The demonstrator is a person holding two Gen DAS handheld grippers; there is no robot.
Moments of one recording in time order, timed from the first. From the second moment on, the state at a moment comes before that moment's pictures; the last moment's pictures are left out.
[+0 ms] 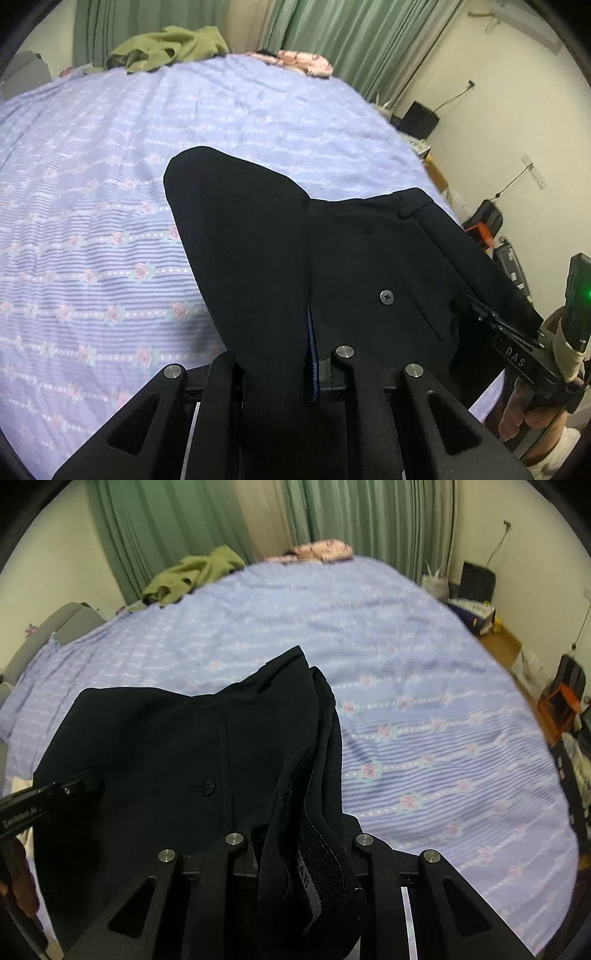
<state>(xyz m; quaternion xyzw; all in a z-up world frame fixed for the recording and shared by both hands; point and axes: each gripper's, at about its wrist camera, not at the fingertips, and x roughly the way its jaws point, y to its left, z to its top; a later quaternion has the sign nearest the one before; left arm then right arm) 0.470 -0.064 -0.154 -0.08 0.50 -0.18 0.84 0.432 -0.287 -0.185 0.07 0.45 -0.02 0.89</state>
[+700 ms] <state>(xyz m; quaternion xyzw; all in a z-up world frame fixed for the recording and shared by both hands) 0.310 -0.019 0.020 -0.02 0.41 -0.14 0.90 0.271 -0.221 -0.004 0.03 0.34 0.02 0.94</state>
